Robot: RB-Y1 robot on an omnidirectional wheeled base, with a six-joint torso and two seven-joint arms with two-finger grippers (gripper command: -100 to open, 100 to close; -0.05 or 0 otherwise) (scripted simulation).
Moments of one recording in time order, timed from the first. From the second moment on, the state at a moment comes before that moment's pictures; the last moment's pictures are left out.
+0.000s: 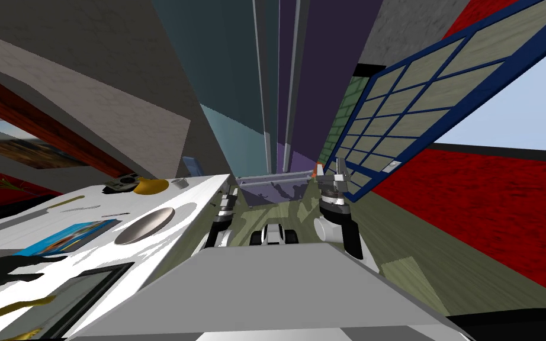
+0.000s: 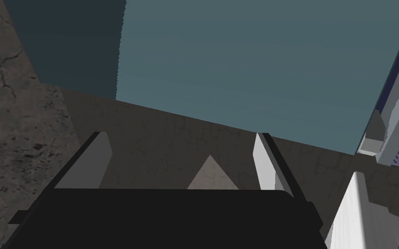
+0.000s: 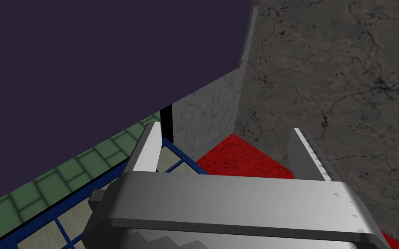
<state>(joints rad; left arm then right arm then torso) 0.39 0.17 -0.03 -1.77 0.05 -0.67 0.05 0.46 -0.03 0.04 -2.38 -0.03 -0.48 -0.12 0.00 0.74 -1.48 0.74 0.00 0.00</state>
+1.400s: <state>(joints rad) 0.32 0.18 -0.04 -1.38 0.05 -0.86 0.03 0.46 -0.03 0.04 -2.38 -0.03 -0.48 -0.12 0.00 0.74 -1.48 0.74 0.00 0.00</state>
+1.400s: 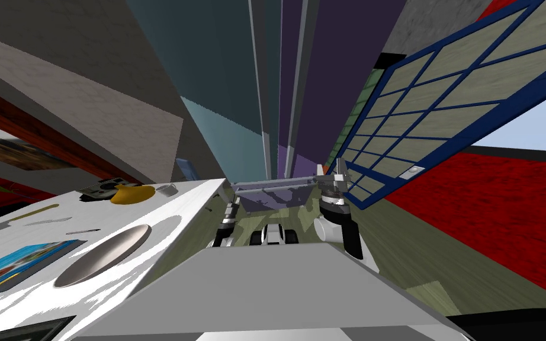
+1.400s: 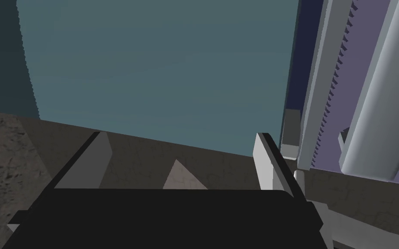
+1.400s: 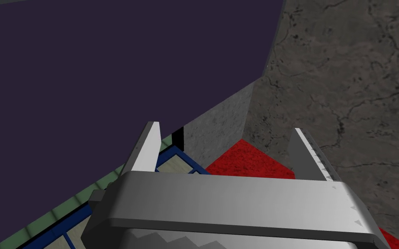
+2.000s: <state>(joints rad) 0.29 0.18 -0.04 -1.20 0.05 -0.95 0.03 0.46 -0.03 0.04 -2.38 -0.03 -0.48 -0.12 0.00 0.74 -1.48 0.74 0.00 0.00</state>
